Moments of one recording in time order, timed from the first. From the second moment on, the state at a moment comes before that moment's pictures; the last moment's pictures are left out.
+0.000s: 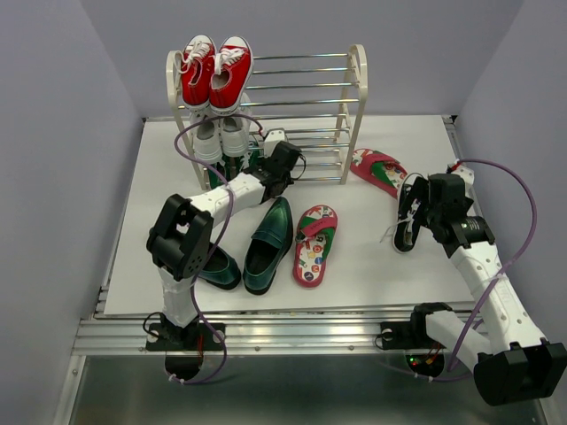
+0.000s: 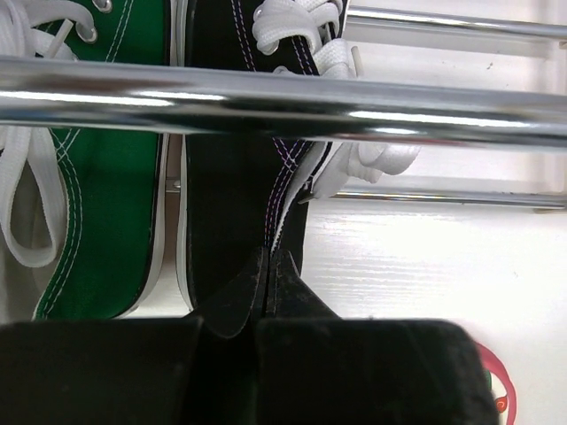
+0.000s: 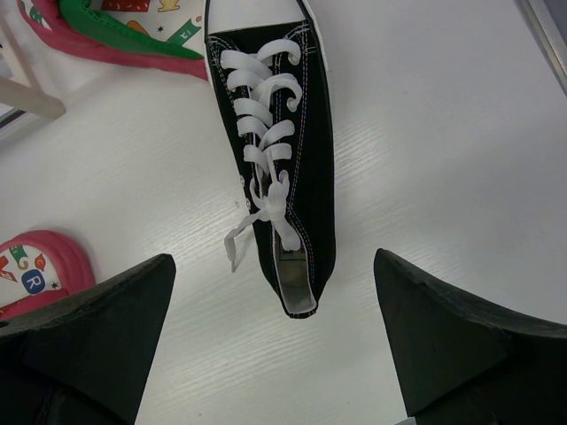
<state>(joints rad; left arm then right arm) -0.65 1.88 1.40 -0.26 -0.49 -0.56 0.12 0.94 0.89 -0.68 0.37 0.47</state>
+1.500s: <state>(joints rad) -0.79 1.12 1.01 -0.43 -0.50 -0.60 0.12 1.13 0.74 -0.76 0.35 0.71</state>
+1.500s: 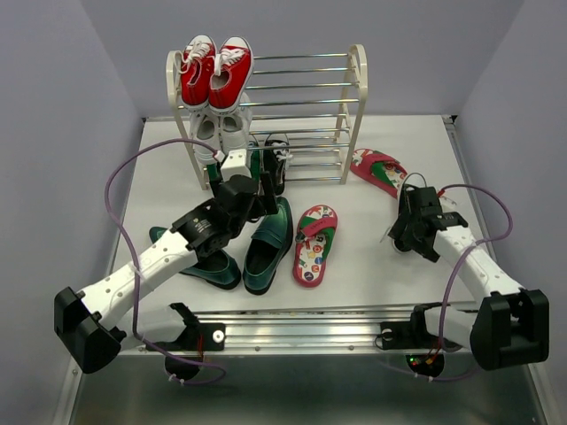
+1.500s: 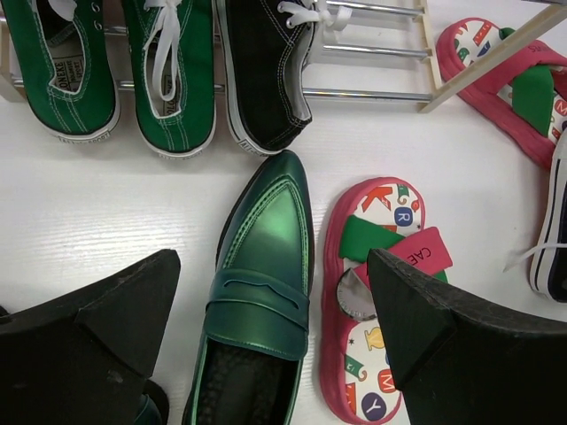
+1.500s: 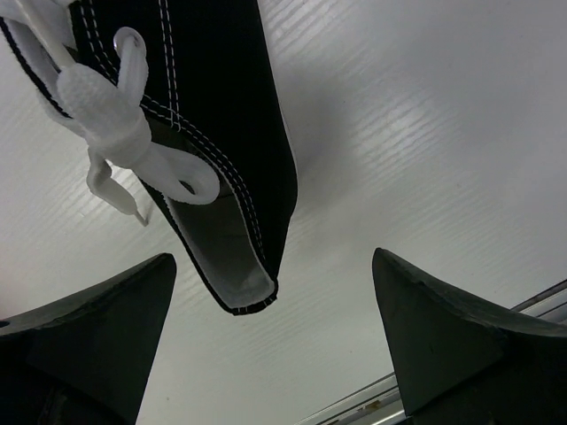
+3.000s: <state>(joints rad) -0.79 1.01 0.92 -0.48 -0.51 -0.63 0.12 0.88 1.02 -1.12 -0.18 0.44</state>
